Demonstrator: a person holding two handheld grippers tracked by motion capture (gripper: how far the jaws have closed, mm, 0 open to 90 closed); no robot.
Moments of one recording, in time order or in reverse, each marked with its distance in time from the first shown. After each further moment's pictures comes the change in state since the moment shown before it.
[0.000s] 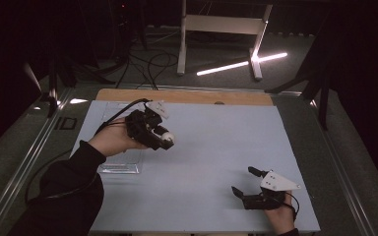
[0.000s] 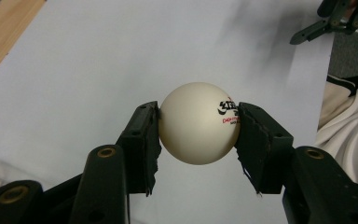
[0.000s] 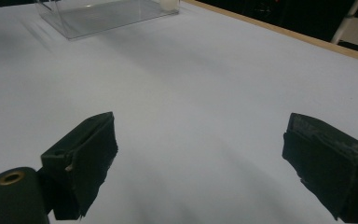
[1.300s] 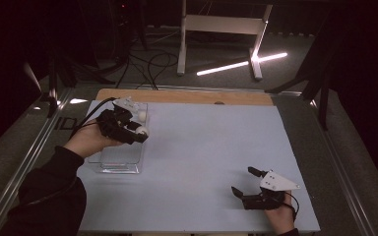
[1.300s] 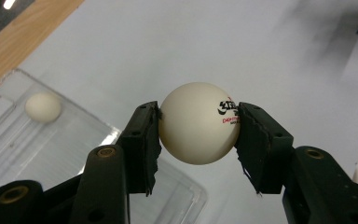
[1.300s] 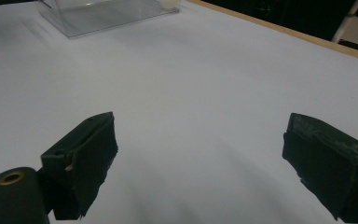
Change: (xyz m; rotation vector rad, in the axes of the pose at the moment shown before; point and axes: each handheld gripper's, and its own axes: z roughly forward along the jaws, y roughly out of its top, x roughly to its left) left arm 0.036 -0.062 -0.017 -0.034 0.110 -0.157; right arm 0.001 0.000 0.001 0.007 0.001 0.000
